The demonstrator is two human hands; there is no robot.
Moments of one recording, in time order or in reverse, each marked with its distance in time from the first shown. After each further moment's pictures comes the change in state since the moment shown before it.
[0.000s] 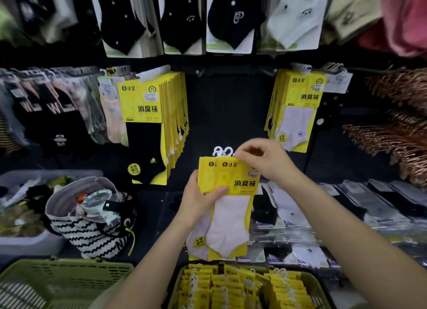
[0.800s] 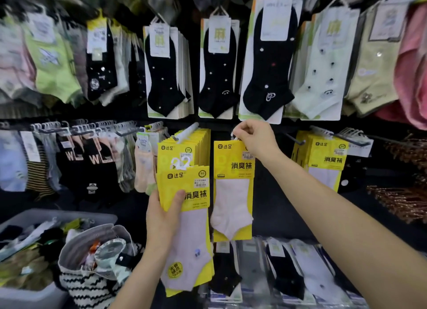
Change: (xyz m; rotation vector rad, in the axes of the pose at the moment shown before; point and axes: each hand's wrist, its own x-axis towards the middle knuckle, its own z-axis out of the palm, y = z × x) left_hand 0.035 0.070 -0.104 -0.001 0.478 0.241; right_hand 0.156 -0.091 0.019 -0.017 0.222 -0.105
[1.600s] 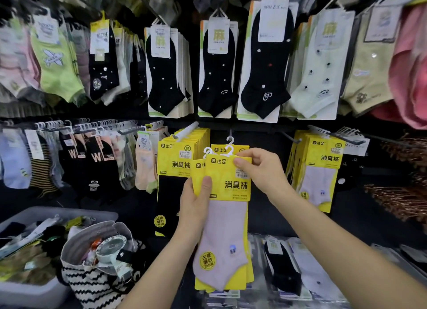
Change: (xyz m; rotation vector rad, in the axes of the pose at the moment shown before) left_hand -0.014 0.026 0.052 -0.189 -0.212 -0.070; right_hand -0.078 0.008 -0.010 0.212 -0.077 0.095
